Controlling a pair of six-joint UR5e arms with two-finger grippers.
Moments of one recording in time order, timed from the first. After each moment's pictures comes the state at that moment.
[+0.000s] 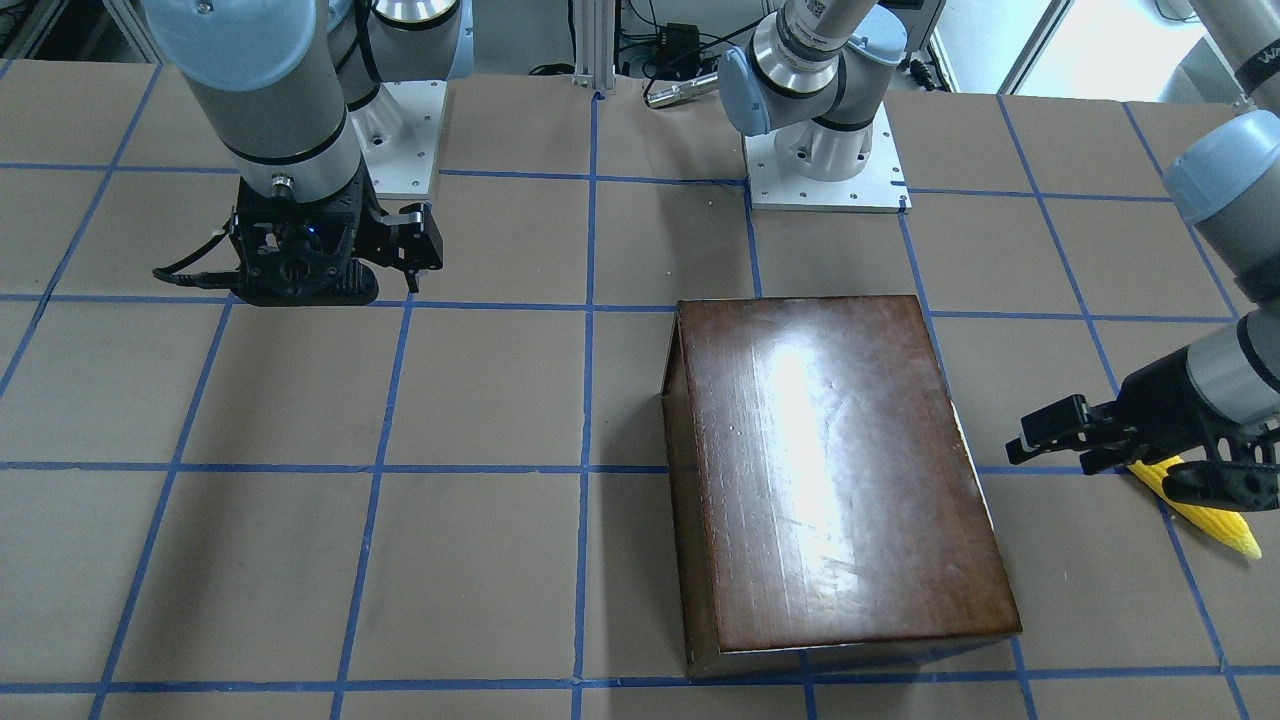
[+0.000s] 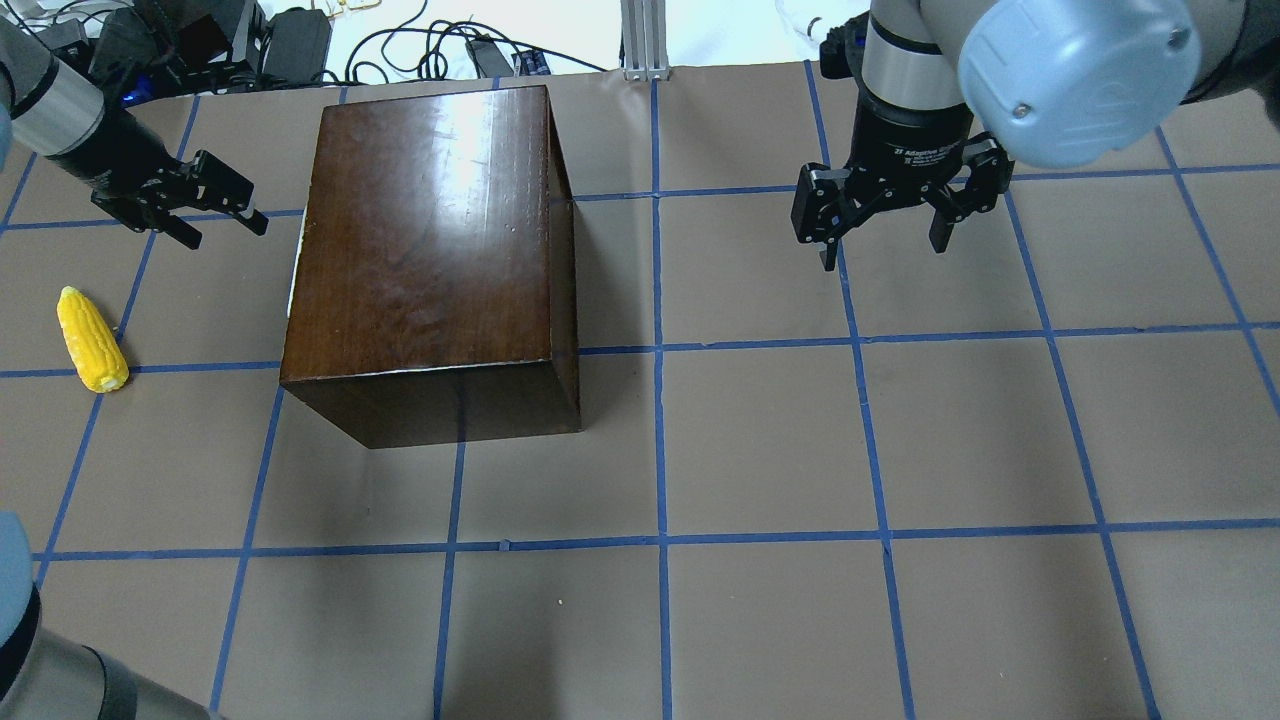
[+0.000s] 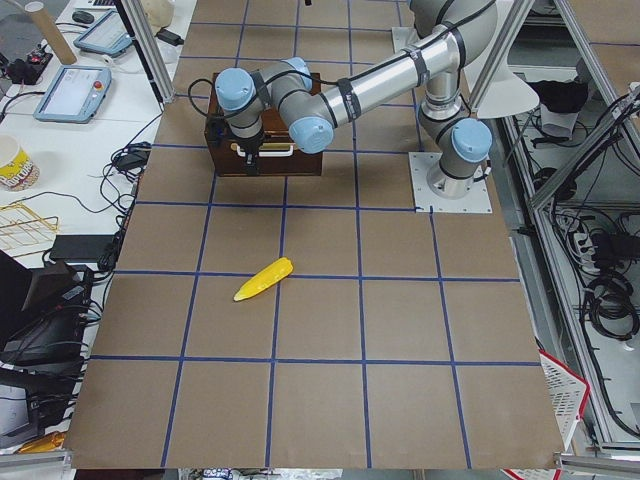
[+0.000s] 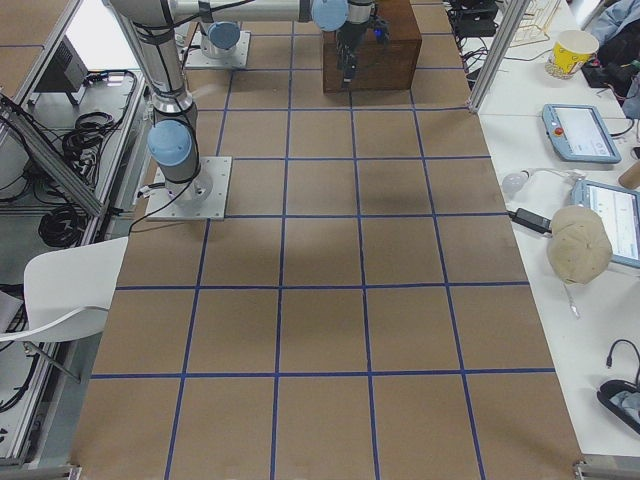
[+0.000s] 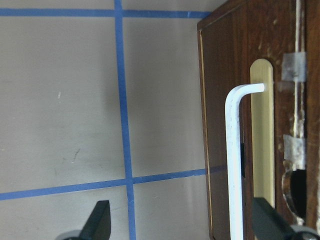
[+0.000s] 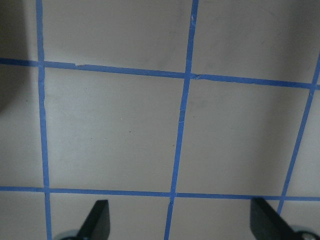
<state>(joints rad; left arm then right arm) -1.13 -1.93 -1.49 -1.42 1.34 0.48 1.69 -1.44 1.50 -1.50 -1.64 0.03</state>
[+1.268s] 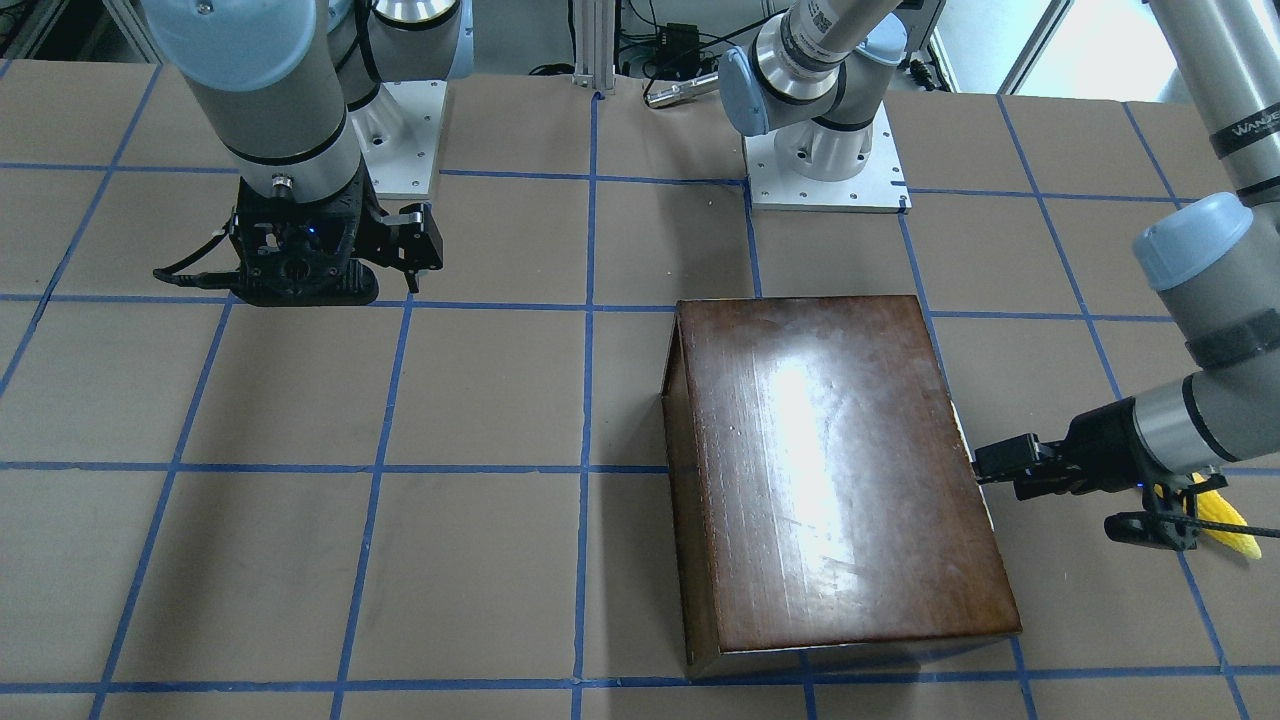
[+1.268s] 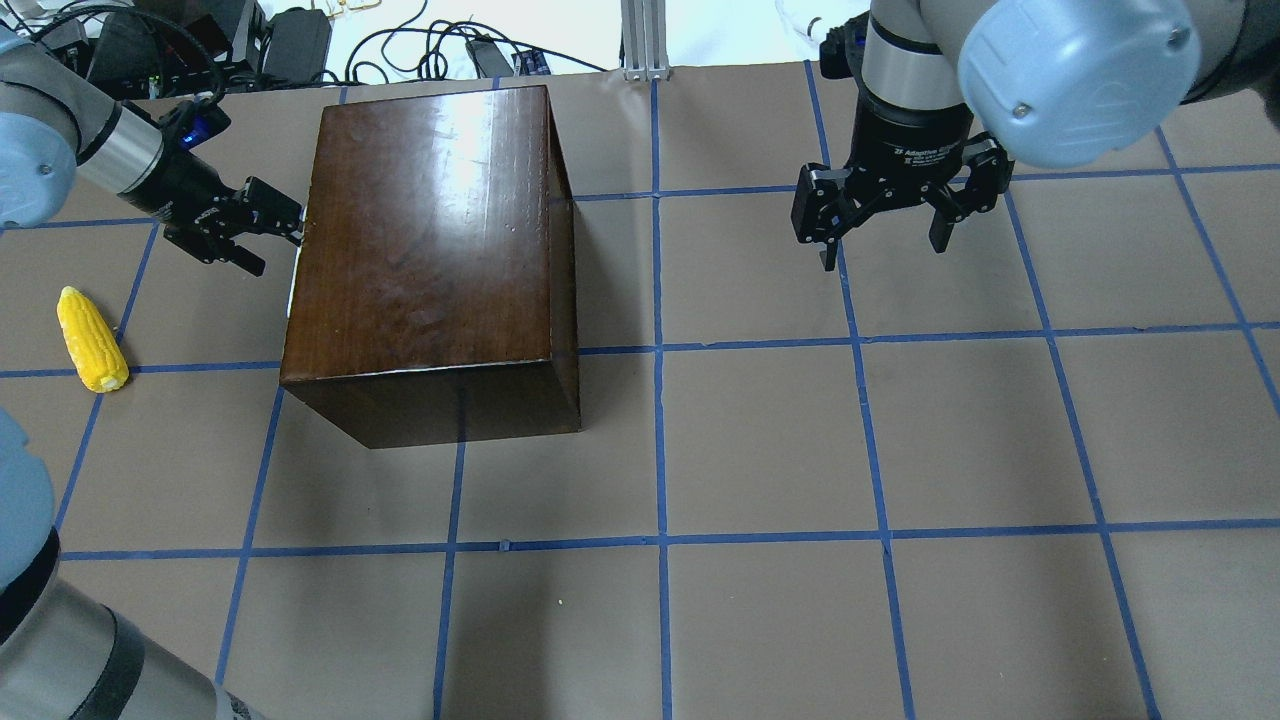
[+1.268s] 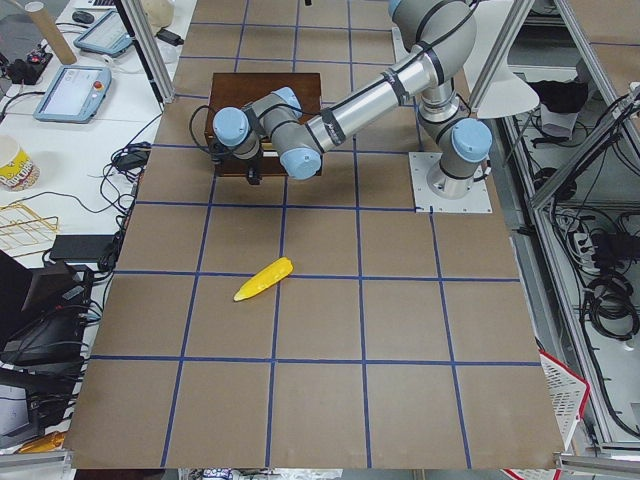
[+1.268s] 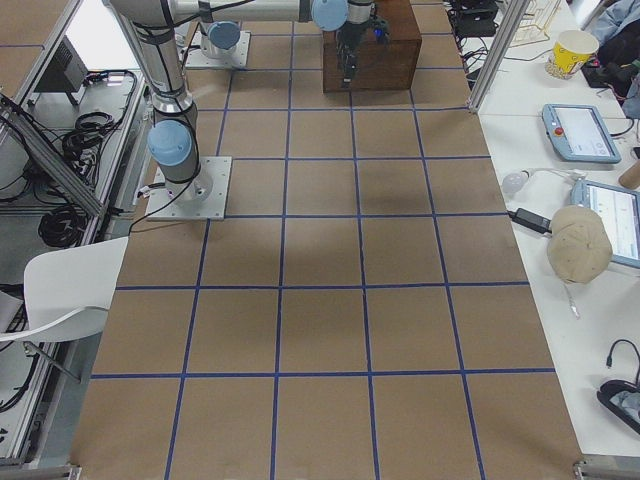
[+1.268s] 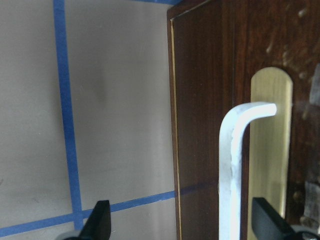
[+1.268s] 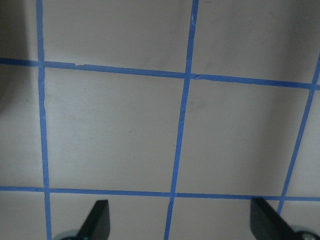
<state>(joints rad) -1.13 -2.02 -1.52 -1.41 1.22 0.48 1.69 -1.44 1.50 -1.50 -1.64 0.03</state>
